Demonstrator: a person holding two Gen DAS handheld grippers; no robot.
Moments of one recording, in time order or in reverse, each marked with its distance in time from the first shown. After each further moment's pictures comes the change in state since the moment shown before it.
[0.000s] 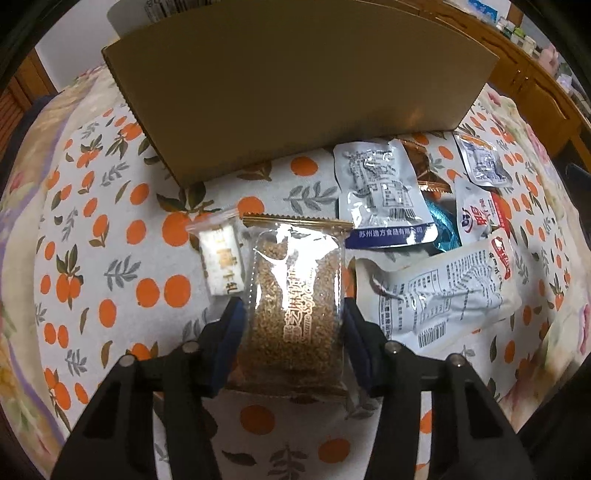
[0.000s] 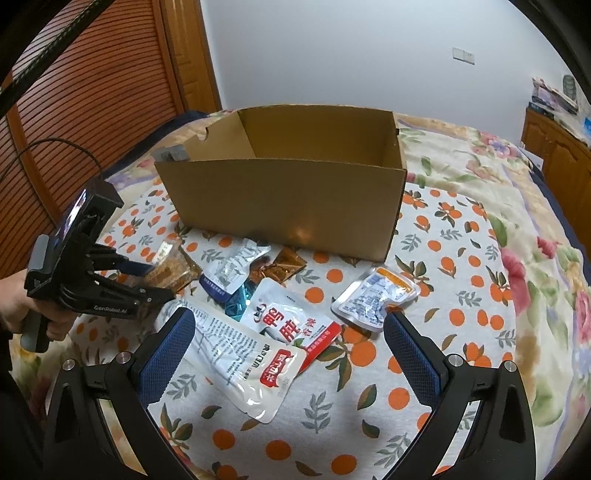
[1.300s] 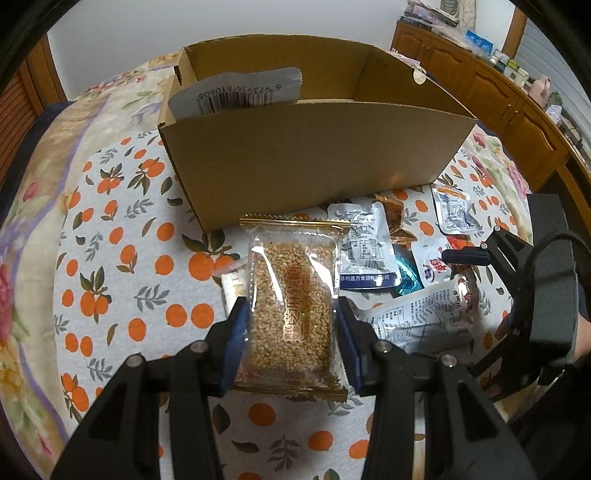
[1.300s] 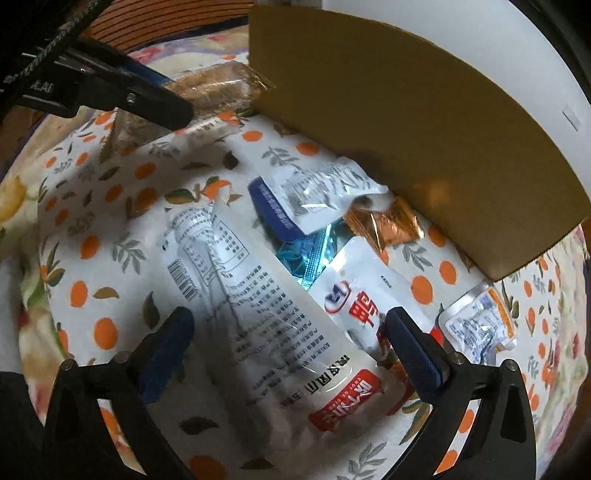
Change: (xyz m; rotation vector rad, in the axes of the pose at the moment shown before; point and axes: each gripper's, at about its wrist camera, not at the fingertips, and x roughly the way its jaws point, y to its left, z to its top) left arm -0.052 0.010 0.011 -0.047 -0.113 -0.049; right arm 0.110 0.070 -0.030 -0.414 0.253 0.073
